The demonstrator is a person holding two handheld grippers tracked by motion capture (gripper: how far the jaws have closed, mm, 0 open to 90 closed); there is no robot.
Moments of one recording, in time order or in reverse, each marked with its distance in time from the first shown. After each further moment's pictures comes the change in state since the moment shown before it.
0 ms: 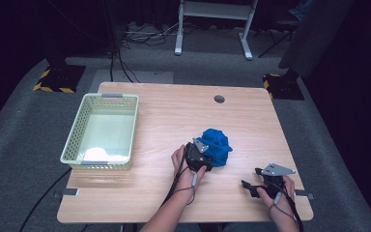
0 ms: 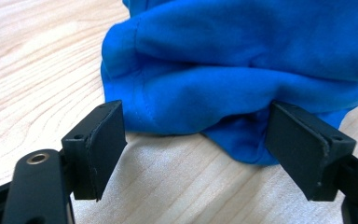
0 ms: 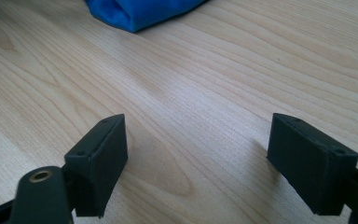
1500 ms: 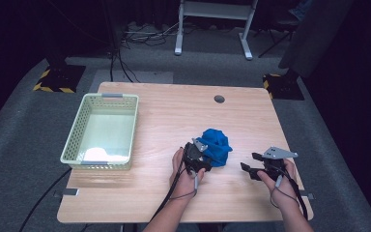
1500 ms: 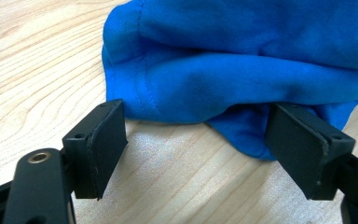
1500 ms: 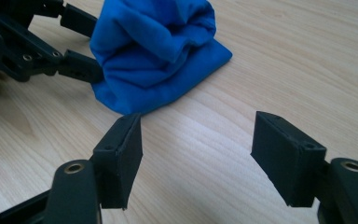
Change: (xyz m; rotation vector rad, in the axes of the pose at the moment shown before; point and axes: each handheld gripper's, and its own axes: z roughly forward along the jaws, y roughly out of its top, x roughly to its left) left arm 0.002 -0.001 0.000 0.013 -0.006 -0.022; right arm -0.008 0.058 -0.009 -0.066 0.003 -0.008
